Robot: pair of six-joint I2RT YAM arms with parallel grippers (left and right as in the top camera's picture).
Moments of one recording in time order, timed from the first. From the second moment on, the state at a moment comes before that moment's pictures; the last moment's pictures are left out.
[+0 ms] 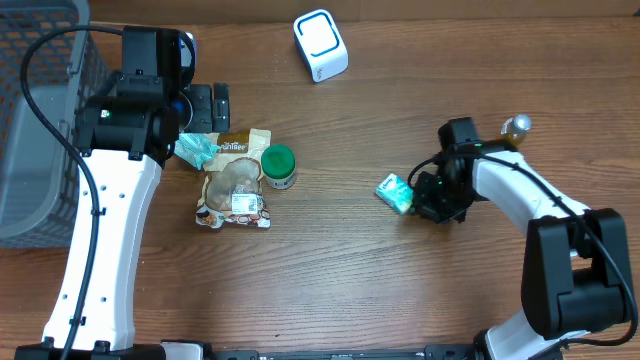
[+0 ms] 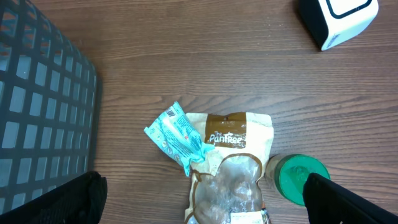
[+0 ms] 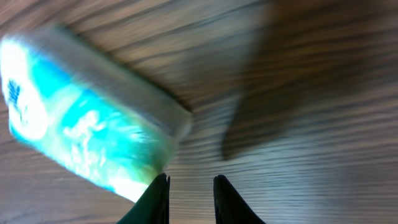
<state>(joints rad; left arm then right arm) -0.10 1.53 1.64 -1.03 -0.14 -0.07 0.16 1.77 1.03 -0.81 -0.29 0.49</state>
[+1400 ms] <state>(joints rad) -0.10 1.53 1.64 -1.03 -0.14 -0.07 0.16 1.77 1.30 -0.88 -0.33 0.21</state>
